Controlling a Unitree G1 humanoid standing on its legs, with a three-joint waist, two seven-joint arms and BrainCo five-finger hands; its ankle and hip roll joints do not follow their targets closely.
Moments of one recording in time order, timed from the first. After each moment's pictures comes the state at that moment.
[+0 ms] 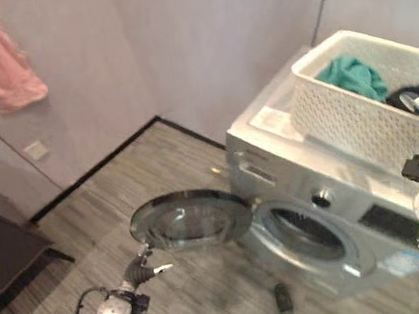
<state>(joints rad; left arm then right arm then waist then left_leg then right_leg) -0.02 0.36 -0.29 0.56 -0.10 -0.09 0.06 -0.03 -0.64 -0.43 -0.14 0.01 -0.19 -0.52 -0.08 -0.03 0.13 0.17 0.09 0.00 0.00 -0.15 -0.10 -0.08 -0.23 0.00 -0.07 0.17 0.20</state>
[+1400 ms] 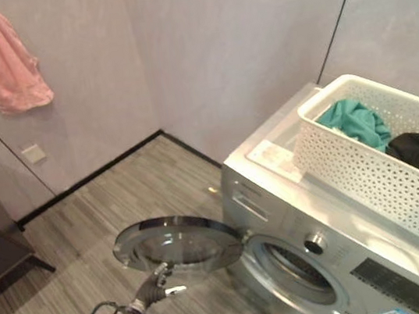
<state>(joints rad) 0.08 0.38 -0.34 0.53 -0.16 -0.08 -0.13 0.30 -1.57 -0.50 0.21 0.46 -0.06 0.20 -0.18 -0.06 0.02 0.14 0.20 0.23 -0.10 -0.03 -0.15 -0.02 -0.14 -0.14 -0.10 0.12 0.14</state>
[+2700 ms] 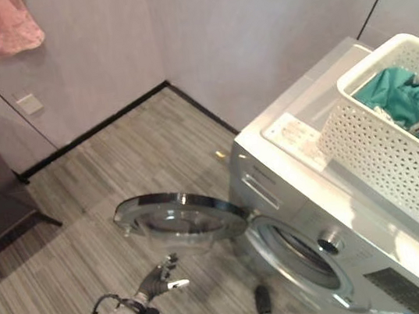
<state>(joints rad) 0.02 0.39 -0.37 0.54 -0.20 -0.09 -0.12 -0.61 -1.49 0.57 0.52 0.25 -0.04 0.25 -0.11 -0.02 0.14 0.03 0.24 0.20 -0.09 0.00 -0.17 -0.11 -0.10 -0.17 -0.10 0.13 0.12</state>
